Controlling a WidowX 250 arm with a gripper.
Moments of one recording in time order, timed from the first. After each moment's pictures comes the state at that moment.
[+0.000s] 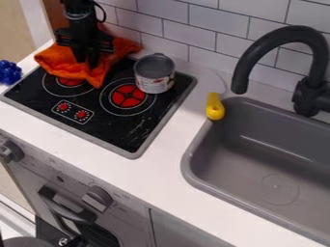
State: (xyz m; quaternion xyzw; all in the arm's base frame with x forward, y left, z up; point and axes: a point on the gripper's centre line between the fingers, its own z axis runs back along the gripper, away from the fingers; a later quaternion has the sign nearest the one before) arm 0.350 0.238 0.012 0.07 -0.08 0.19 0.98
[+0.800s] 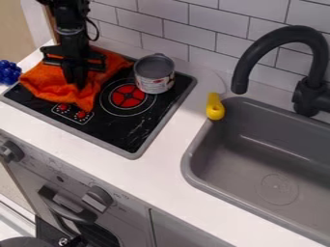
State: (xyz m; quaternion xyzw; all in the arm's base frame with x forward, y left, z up) arm 0.287 0.209 0.006 0.07 -0.01 0.23 0.97
